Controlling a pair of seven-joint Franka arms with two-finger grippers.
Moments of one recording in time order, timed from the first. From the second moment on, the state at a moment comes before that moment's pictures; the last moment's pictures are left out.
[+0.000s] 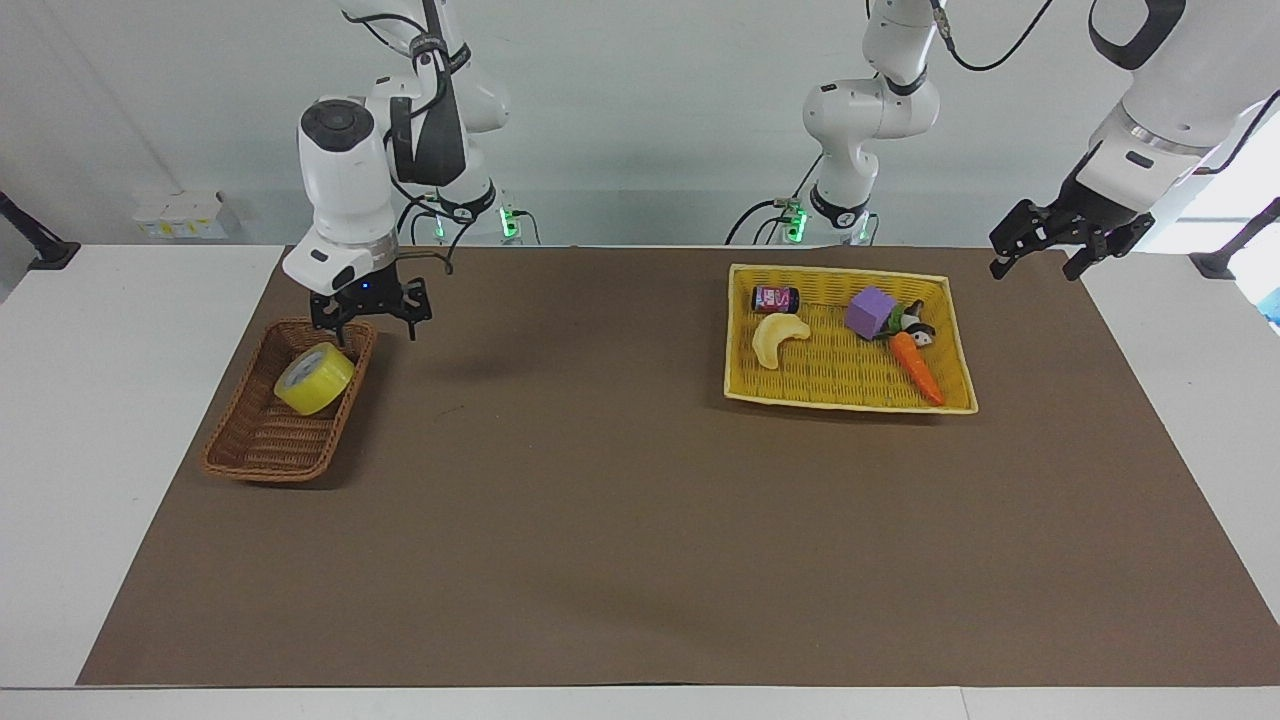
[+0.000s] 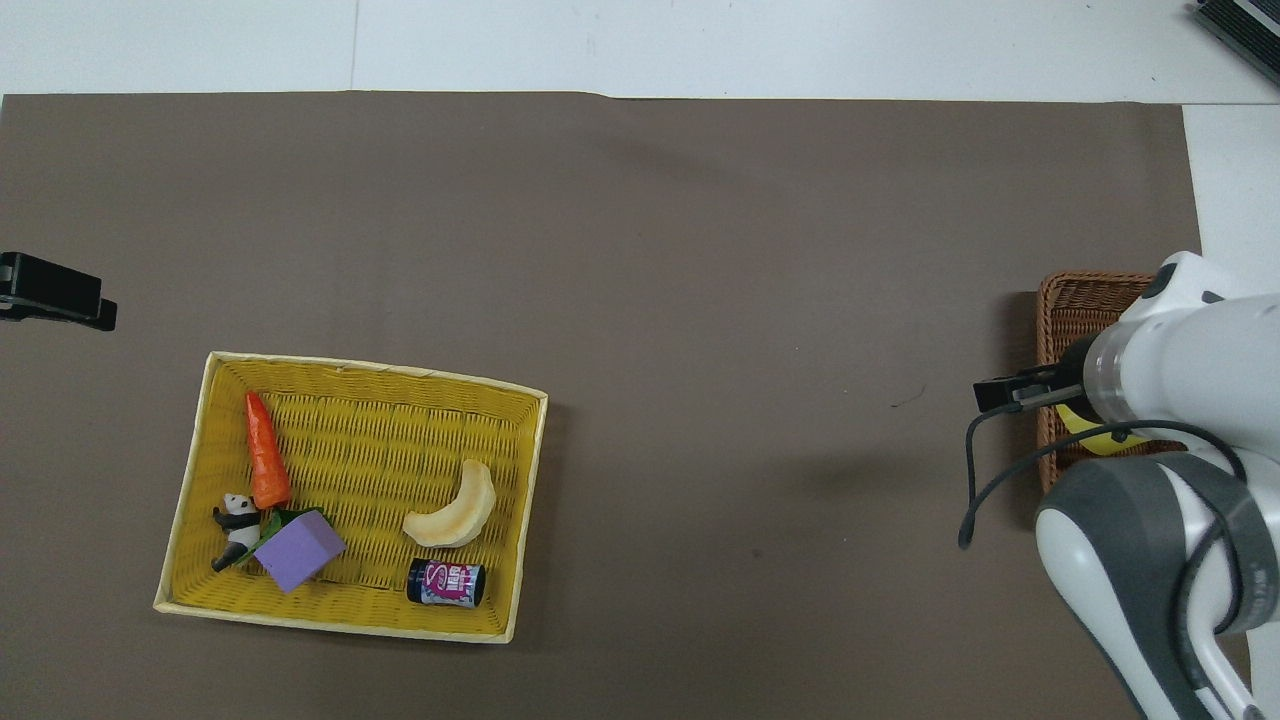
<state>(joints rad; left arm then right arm) 0.02 0.04 -0.03 -1.44 -0.04 1.47 0.03 0.06 -0.16 0.01 -2.09 -0.12 2.04 -0.05</state>
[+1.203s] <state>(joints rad) 0.02 0.03 -0.03 -1.45 -0.03 1.45 0.03 -0.02 -0.07 -0.01 -1.59 -0.01 1.49 0.19</state>
